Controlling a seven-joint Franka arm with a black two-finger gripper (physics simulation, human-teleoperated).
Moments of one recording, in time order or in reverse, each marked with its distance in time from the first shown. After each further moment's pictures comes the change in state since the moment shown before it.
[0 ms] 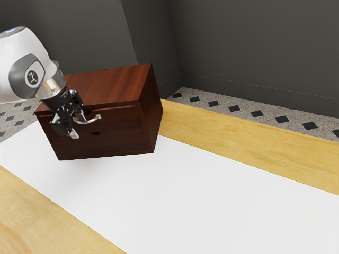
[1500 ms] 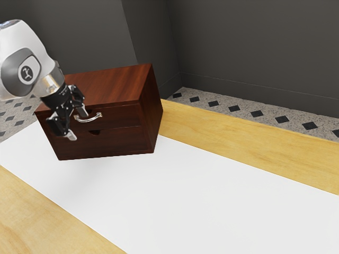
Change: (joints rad) arm -0.010 -0.105 -0.023 -0.062 -0.031 -0.041 -0.015
